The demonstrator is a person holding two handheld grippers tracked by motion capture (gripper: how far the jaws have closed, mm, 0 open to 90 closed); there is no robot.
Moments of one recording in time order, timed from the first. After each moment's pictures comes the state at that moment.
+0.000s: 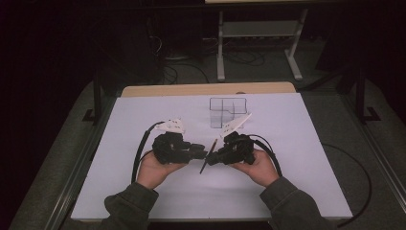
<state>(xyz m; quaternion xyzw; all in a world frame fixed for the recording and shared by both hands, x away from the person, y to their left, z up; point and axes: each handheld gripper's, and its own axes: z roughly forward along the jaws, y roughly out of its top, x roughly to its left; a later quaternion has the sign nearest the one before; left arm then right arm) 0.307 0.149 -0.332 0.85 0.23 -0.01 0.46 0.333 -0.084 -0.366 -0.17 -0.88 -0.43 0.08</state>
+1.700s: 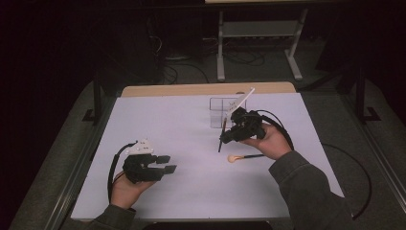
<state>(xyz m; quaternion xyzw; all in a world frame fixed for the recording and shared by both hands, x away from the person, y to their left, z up) 0.279 0.227 -0.383 0.84 0.31 0.07 0.43 0.380 -0.106 -0.326 -0.18 -0.92 -0.33 0.00</state>
